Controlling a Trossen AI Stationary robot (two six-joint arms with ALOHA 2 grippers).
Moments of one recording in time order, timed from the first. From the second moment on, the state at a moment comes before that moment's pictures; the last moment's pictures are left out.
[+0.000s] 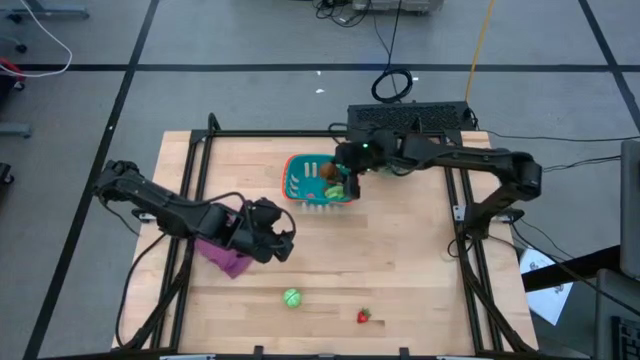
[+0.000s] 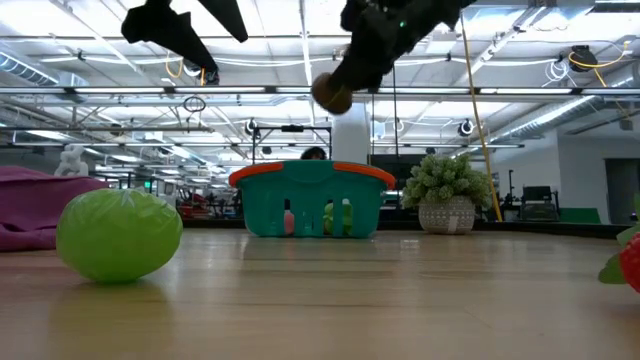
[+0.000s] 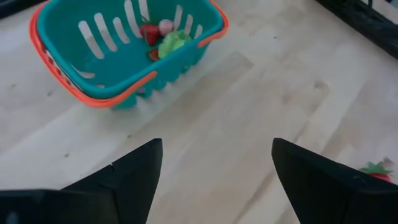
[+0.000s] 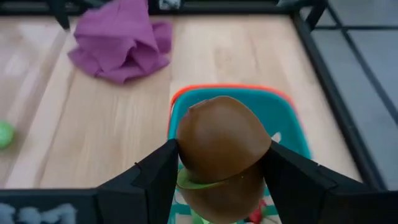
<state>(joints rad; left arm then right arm) -0.39 1.43 1.22 -0.83 -0.58 -1.05 -0.30 1.56 1.29 -0.39 -0.18 -0.17</state>
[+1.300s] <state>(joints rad) -0.35 1.43 1.22 -0.83 -0.58 -0.97 -0.39 1.85 1.29 -0.39 -0.19 -0.22</state>
